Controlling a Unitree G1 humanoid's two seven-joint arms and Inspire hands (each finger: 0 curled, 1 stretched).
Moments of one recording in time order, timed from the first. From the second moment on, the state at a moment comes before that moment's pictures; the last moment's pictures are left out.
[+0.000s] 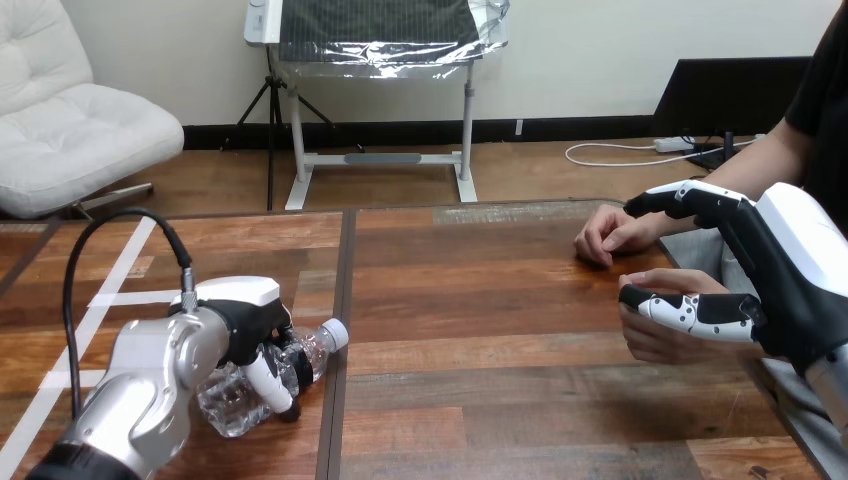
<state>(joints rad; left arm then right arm) -0.47 0.56 -0.46 0.36 0.84 0.26 -0.58 0.11 -0.55 -0.12 -0.31 -0.40 -0.05 0.15</state>
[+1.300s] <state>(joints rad) -0.43 0.50 -0.46 0.47 0.82 0.15 -0.20 0.11 -0.55 -0.13 -0.31 -0.40 -0.06 0.15</state>
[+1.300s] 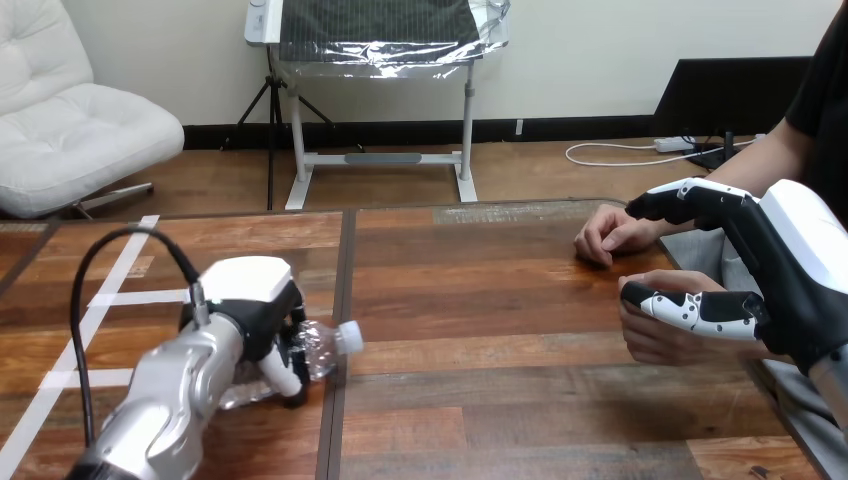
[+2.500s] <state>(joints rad) -0.27 0.48 -0.30 0.47 0.49 -0.17 0.04 0.11 -0.55 -0.13 -0.31 -0.40 -0.03 0.15</state>
